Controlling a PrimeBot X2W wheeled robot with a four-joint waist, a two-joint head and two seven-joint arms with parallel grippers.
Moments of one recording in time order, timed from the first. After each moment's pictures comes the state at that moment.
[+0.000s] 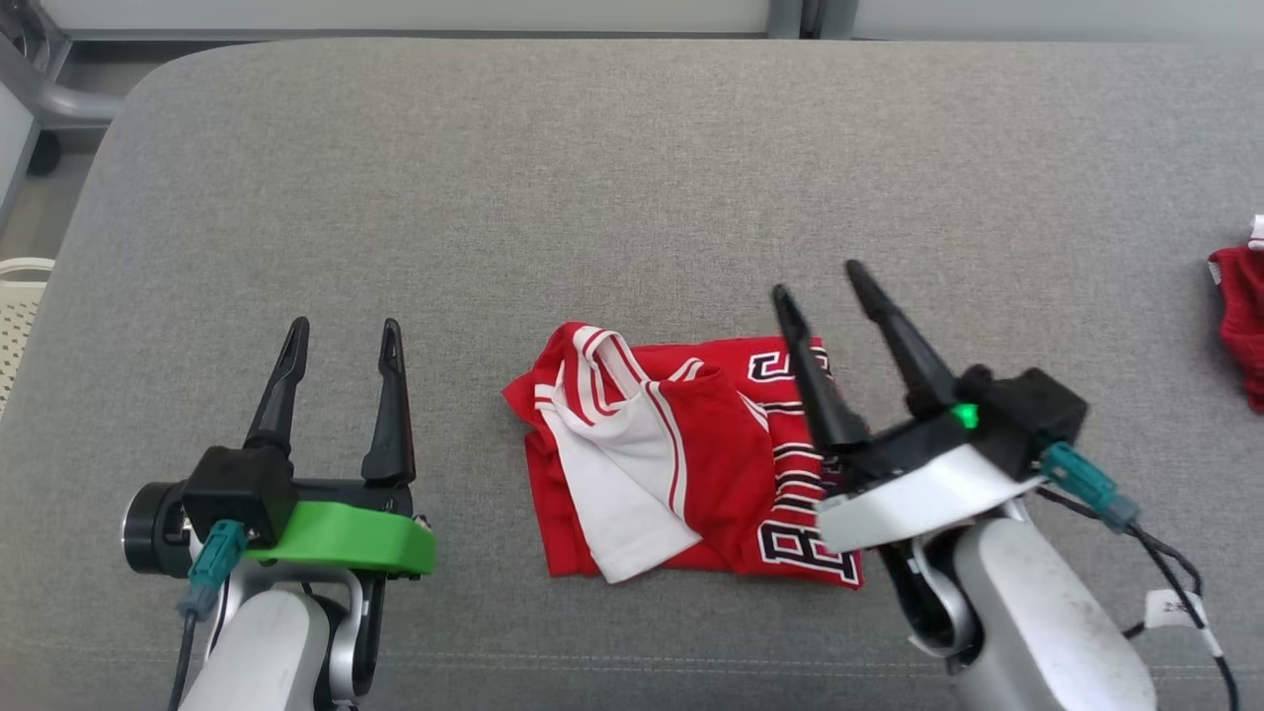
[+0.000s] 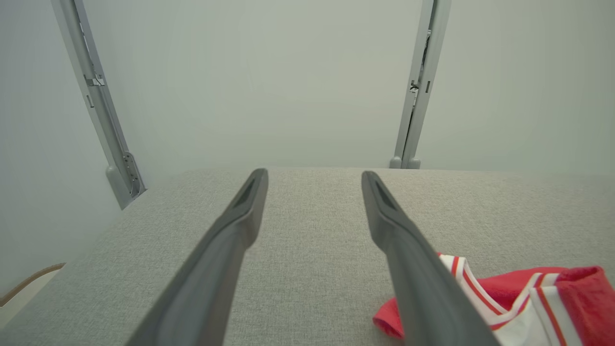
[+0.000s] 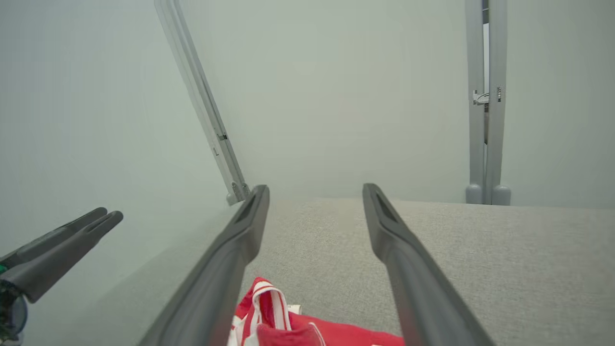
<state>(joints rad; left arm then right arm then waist) -0.24 0.24 -0.34 0.12 -0.38 0.17 -0.26 -0.31 -0.06 0.35 0.09 0.32 0.13 -0.26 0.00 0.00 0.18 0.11</state>
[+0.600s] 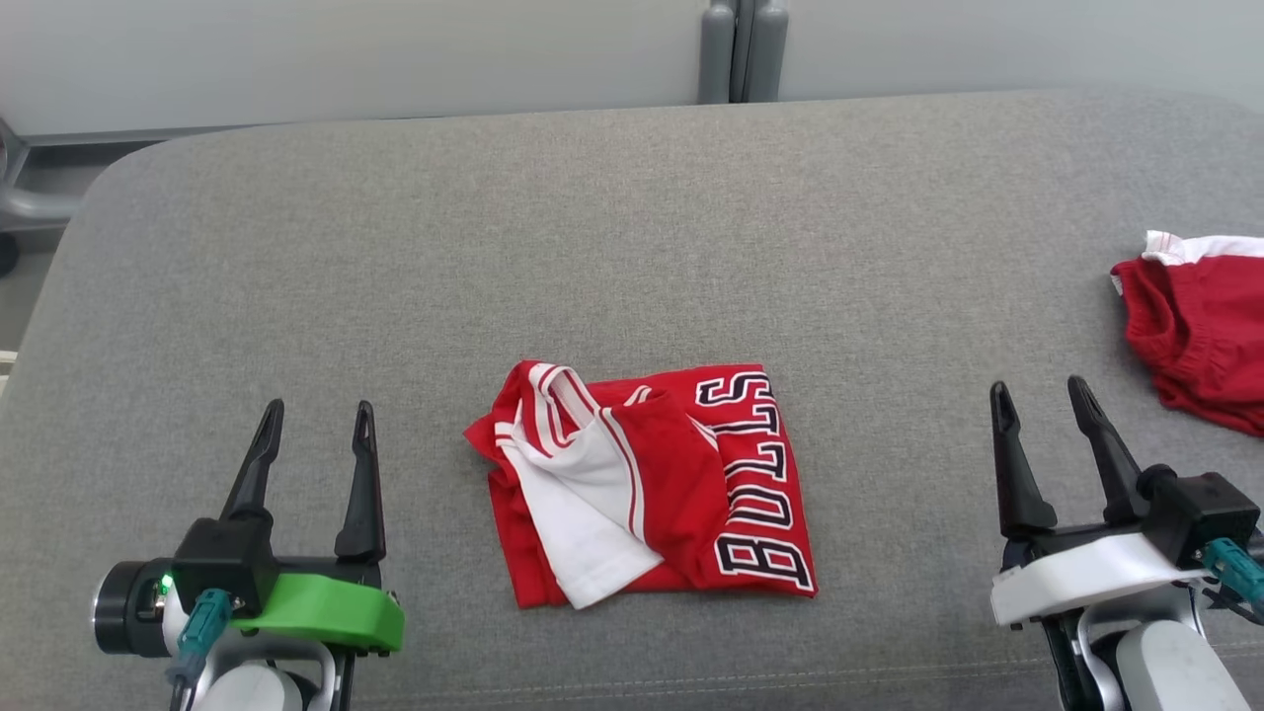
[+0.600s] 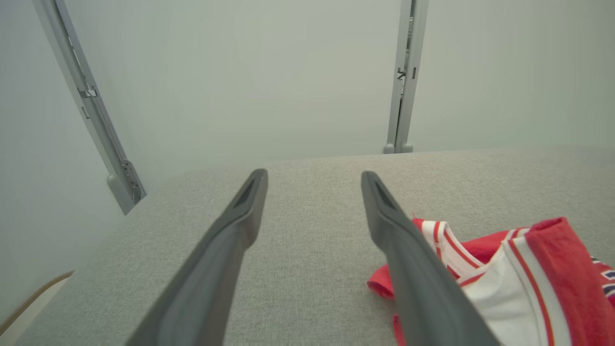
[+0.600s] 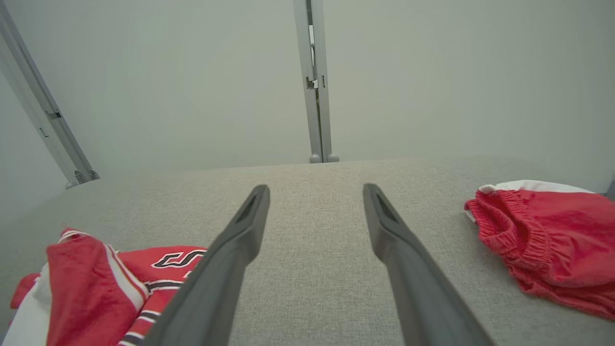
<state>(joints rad) -0.12 0.31 -0.33 0.09 -0.37 0.20 -0.25 -0.07 -0.13 0.01 0.10 0.23 0.13 -0.26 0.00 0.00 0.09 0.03</state>
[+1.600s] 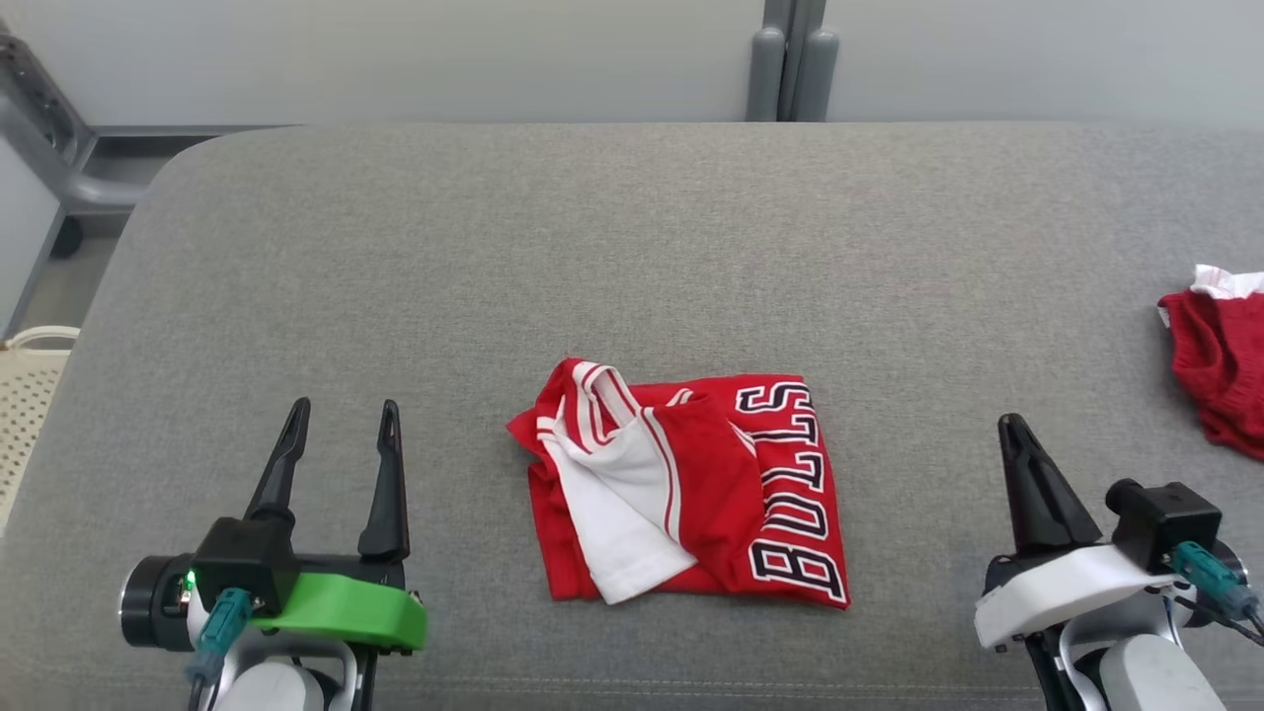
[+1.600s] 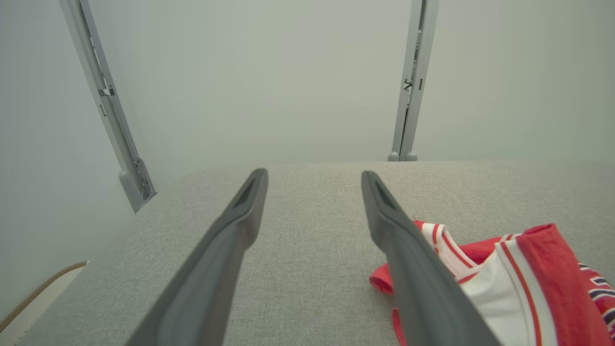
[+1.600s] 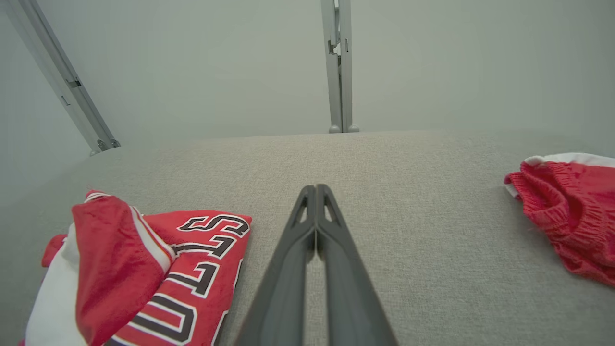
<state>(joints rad) -0.11 0.30 -0.36 0.08 -0.38 0.19 -0.25 -0.04 -0.14 0.04 0.14 0.25 0.13 -0.20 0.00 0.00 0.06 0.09</state>
